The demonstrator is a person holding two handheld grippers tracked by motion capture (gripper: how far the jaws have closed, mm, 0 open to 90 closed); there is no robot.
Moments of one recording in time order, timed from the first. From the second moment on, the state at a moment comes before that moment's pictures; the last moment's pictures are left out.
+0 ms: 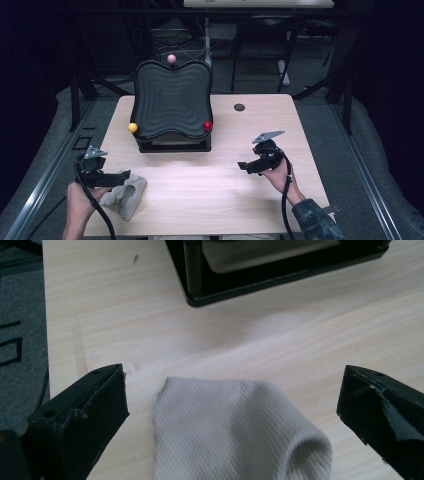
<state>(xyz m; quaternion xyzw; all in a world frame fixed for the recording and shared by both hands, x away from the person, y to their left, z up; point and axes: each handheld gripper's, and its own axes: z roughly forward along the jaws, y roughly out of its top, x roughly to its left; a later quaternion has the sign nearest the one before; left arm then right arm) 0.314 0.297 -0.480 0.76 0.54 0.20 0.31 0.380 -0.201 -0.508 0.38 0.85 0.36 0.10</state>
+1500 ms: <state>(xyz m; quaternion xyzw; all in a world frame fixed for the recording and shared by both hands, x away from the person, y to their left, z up) 0.428 0.271 -0.464 0.75 0.49 0.27 0.34 0.465 -0.079 -0.458 0.33 0.85 0.38 0.15</state>
